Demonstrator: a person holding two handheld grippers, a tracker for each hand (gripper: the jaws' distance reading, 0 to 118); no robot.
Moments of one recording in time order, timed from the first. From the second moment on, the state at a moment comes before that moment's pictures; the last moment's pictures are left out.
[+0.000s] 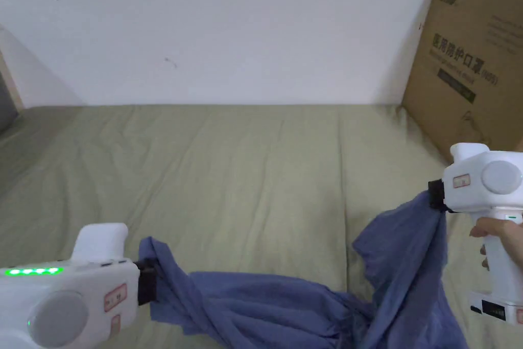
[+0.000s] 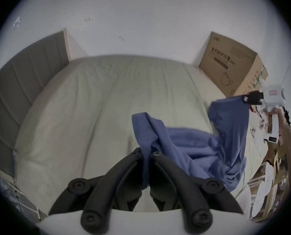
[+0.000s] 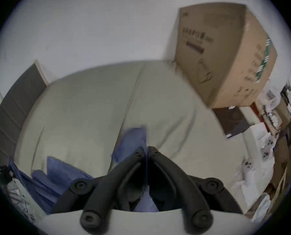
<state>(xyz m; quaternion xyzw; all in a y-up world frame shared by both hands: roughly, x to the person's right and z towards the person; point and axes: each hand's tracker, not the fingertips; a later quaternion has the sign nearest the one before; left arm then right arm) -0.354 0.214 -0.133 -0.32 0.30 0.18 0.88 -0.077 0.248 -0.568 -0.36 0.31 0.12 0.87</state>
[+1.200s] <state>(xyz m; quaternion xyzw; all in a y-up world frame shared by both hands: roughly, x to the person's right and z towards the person) -0.537 0.461 -0.154 -0.16 0.43 0.06 0.88 -0.068 0.466 -0.643 -0.22 0.26 0.01 0.94</state>
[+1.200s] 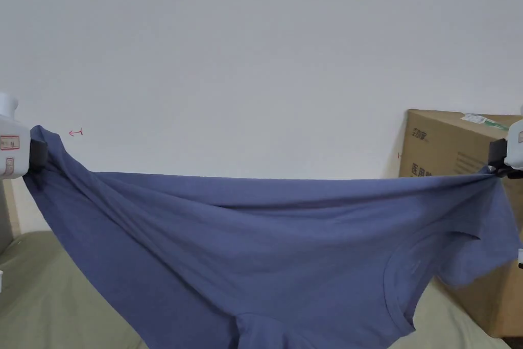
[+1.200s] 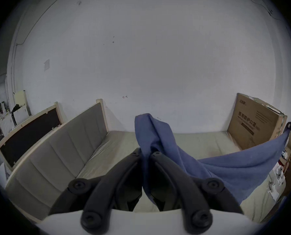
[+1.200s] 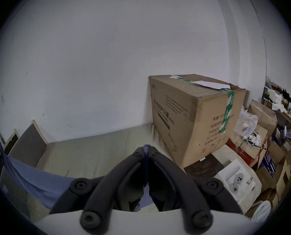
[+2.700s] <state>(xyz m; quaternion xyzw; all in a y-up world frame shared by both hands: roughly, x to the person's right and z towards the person) -0.336 0.106 0.102 -0.37 0.38 0.26 0.80 0.085 0.083 -0.464 -0.51 0.22 0.02 0.83</state>
